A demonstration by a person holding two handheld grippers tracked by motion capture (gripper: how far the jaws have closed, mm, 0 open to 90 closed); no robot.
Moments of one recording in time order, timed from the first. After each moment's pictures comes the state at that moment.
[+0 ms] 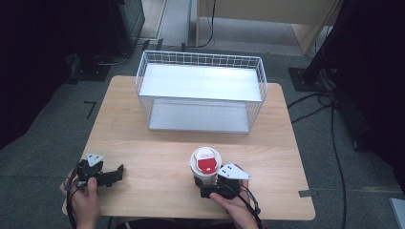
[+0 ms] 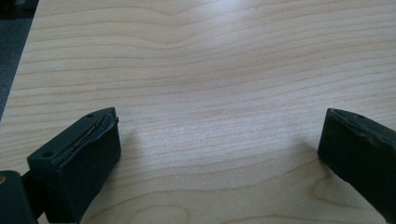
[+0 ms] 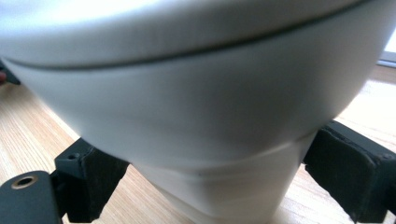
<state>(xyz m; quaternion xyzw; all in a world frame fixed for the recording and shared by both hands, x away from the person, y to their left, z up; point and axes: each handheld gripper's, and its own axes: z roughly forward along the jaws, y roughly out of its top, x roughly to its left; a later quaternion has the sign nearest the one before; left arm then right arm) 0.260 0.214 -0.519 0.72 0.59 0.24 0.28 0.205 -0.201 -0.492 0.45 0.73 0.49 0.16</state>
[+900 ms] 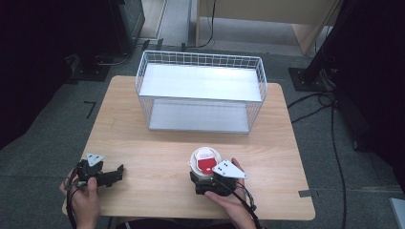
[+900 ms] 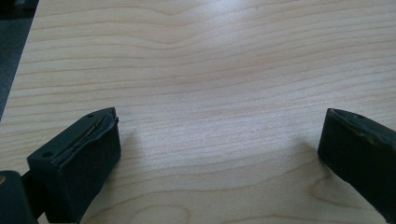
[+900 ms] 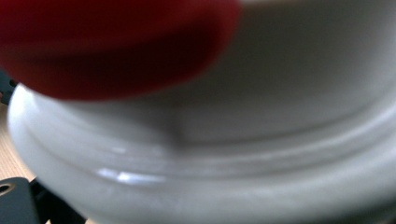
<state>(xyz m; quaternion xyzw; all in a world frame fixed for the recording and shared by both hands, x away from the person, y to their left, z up) 0.260 0.214 -0.519 0.72 0.59 0.24 0.28 0.212 -0.187 -0.483 0.43 0.71 0.51 0.19</state>
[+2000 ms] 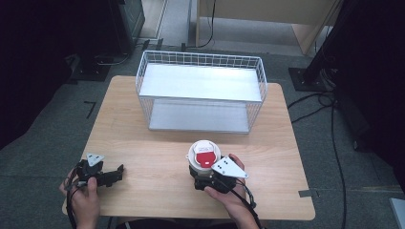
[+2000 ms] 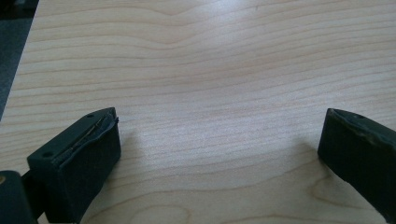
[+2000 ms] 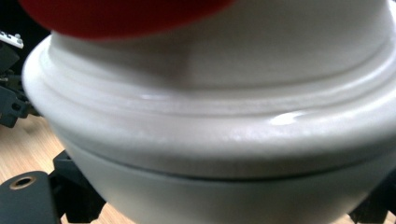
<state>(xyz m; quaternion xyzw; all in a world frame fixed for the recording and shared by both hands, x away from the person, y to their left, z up) 0.260 0.214 -0.519 0.72 0.59 0.24 0.28 0.214 -0.184 -0.461 0.41 0.70 0.53 0.23</state>
